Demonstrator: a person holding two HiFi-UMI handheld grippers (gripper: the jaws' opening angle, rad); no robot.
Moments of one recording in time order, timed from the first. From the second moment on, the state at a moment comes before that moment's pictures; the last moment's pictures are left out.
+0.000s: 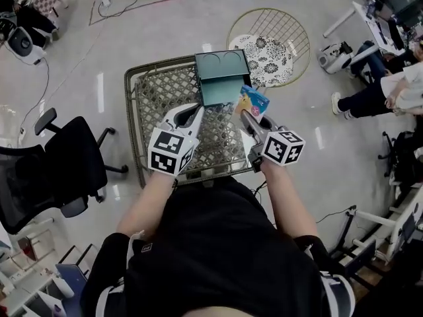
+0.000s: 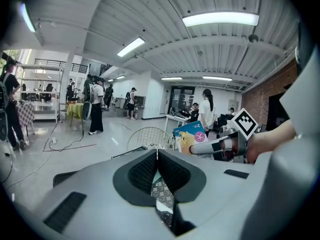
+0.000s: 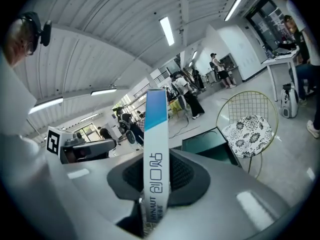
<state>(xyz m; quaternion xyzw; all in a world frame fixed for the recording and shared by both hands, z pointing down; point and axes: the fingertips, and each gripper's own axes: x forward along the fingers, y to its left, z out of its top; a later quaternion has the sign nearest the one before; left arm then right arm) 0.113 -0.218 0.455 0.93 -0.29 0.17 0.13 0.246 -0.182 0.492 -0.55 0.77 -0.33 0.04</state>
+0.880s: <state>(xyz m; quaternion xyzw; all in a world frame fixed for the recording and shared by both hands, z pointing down) 0.087 -0.242 0.524 0.85 -0.41 0.22 0.24 0.278 -0.300 0.657 -0.40 0.82 -0.28 -0.30</state>
